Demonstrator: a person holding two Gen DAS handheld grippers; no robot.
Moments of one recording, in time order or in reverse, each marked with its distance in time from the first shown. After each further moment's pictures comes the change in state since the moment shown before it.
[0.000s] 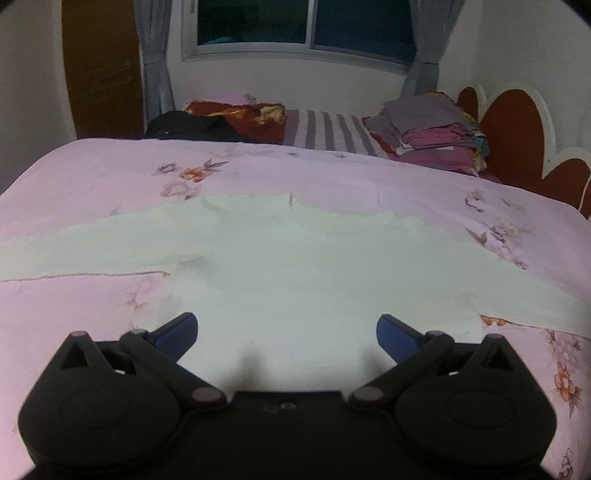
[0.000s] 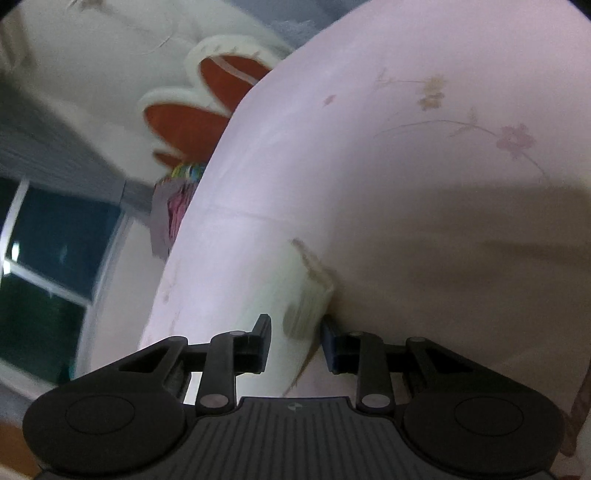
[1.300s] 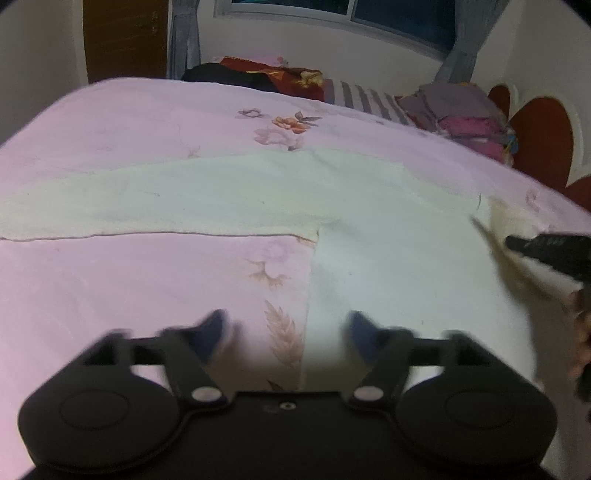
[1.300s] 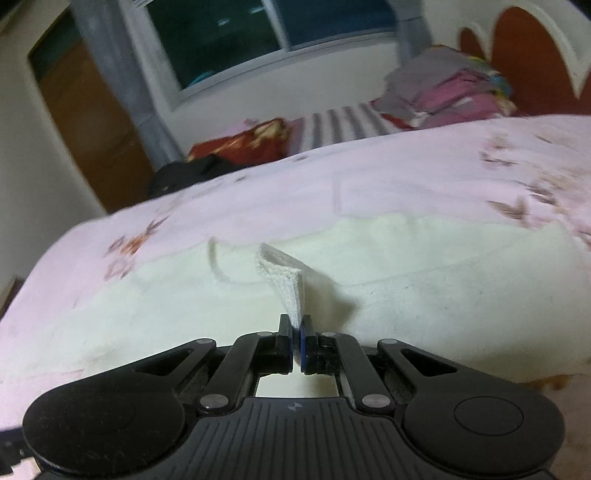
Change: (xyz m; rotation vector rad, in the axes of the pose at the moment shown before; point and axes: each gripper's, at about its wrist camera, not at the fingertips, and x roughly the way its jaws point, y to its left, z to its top) left arm 0.042 0.164 -0.011 -0.100 0.105 -0.044; right arm 0.047 0.285 -0.393 -0.976 0.389 0.220
